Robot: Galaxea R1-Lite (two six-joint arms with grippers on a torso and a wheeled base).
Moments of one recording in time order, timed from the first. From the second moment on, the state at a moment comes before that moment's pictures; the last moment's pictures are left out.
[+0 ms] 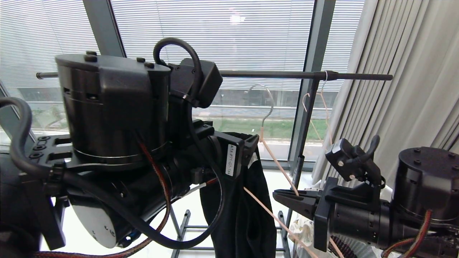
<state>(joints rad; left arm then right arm) -0.91 1.54 -1.02 -0.28 0.43 0.00 0.91 1.53 -0.55 -0.77 0.19 0.18</state>
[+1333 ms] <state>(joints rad) -0.86 1.22 -0.54 -0.28 -0.13 0.38 0.94 1.27 -0.22 -0.76 0.49 -0.22</state>
